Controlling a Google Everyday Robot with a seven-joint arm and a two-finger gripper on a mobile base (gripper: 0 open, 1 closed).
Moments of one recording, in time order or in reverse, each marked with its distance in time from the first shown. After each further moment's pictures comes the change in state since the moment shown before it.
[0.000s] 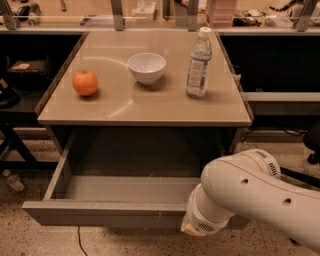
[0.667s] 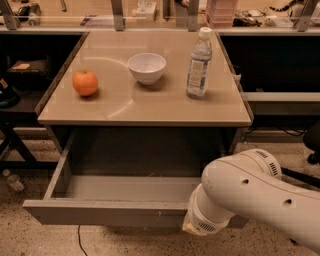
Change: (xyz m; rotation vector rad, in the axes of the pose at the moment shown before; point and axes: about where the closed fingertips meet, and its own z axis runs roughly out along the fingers) arm 0.001 -0.001 0.000 0.005 0.007 0.003
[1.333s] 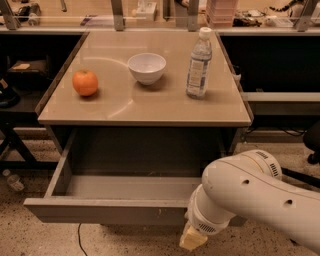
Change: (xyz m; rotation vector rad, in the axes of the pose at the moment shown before) arm 0.000 0.000 0.000 0.000 0.000 0.000
